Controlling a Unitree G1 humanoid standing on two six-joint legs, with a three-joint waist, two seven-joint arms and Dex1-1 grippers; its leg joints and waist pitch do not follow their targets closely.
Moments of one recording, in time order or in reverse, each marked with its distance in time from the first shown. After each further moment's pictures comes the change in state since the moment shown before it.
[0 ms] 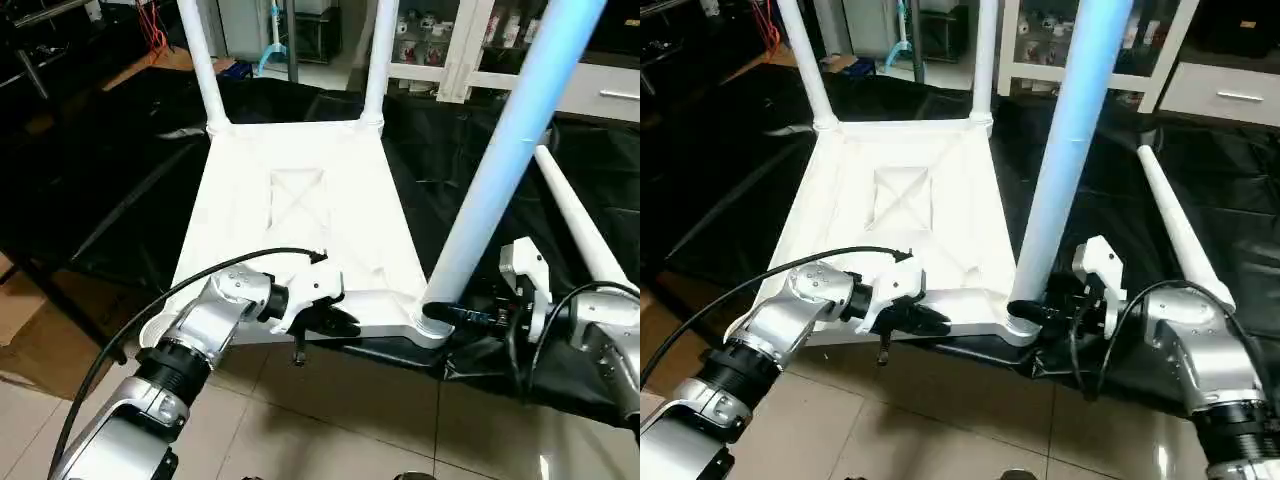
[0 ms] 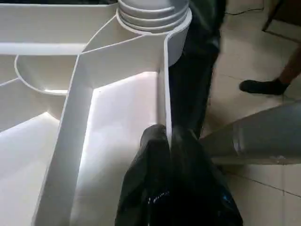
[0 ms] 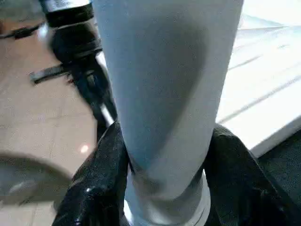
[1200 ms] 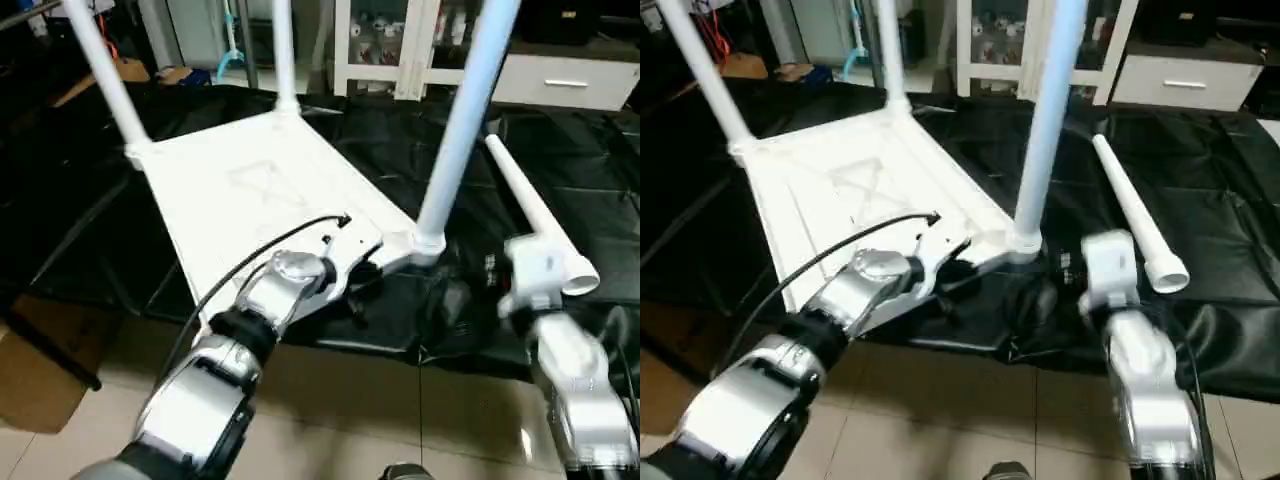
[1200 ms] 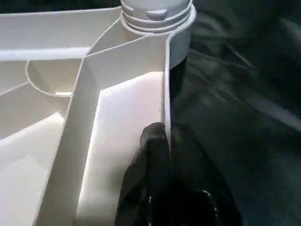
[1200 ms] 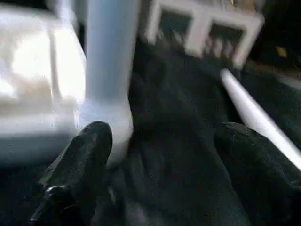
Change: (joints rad) left arm -0.275 -0.296 0.153 0.472 0.044 0.029 0.618; right arm 0.228 0.299 -0.119 -0.226 -0.346 -0.089 -0.954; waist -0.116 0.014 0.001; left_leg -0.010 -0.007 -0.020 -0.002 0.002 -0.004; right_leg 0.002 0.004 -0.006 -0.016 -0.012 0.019
